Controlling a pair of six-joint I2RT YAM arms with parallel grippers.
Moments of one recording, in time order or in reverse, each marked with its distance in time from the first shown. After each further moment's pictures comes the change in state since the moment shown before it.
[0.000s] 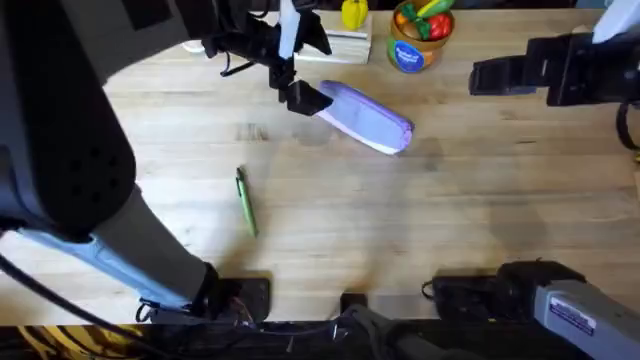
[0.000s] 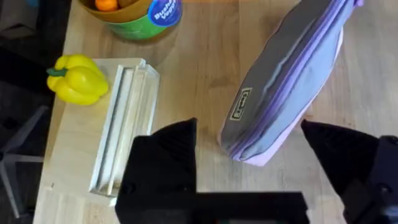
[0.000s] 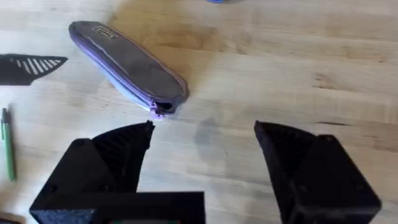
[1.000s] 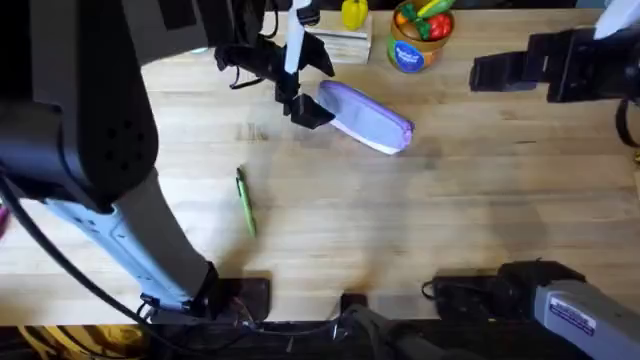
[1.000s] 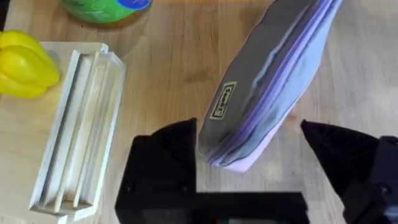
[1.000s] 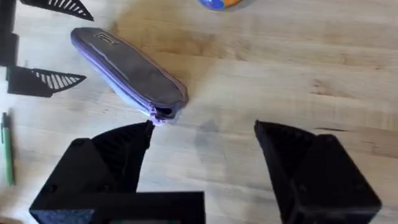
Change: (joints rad) left arm -0.007 0.108 0.007 -0.038 0.042 0.000; right arm 0.000 0.001 0.000 0.023 0.000 0.000
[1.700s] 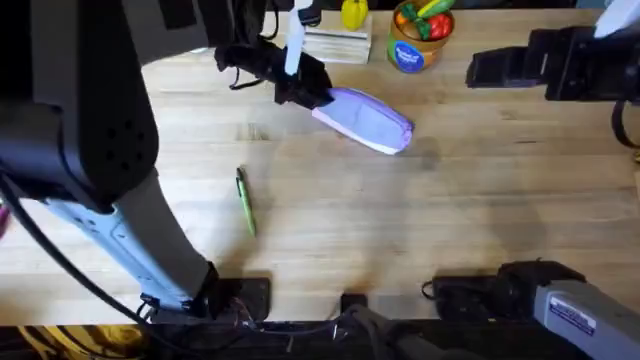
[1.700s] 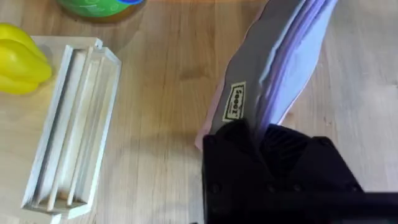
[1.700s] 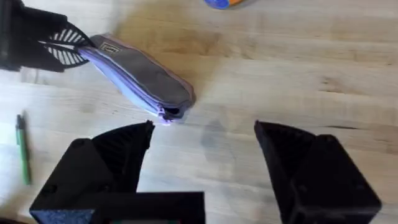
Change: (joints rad) left arm -0.001 0.000 0.001 -0.021 -0.009 0.001; right arm 0.000 0.000 0.000 -0.003 -0.039 0.057
